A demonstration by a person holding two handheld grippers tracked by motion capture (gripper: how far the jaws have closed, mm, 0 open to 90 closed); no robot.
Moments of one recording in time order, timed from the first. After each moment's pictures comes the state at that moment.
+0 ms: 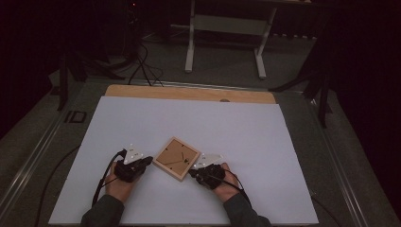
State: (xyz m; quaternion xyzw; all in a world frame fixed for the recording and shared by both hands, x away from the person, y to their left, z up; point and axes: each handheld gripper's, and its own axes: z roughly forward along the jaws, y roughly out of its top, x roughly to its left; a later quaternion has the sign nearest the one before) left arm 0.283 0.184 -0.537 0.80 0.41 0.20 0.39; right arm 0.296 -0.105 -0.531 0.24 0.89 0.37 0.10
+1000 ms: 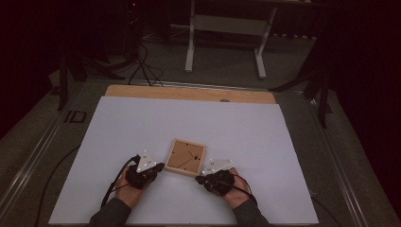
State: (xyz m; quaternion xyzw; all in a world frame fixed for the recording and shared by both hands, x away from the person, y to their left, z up) left arm 0.269 0.148 -0.537 0.83 0.35 0.20 0.39; right arm 0.275 -0.128 -0.519 0.23 0.90 0.36 0.08
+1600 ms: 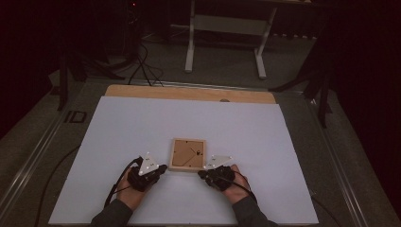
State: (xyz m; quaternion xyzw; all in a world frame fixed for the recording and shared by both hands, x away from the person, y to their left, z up) left arm 0.263 0.143 -0.533 0.83 0.34 0.19 0.40; right arm 0.290 -0.131 -0.527 0.25 0.90 0.35 0.10
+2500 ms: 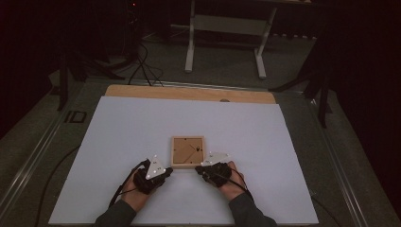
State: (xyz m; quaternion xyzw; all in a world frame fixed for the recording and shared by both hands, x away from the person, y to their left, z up) left arm 0.261 0.125 -0.537 0.85 0.31 0.20 0.38; right arm 0.300 -0.121 -0.530 0.25 0.89 0.37 0.12
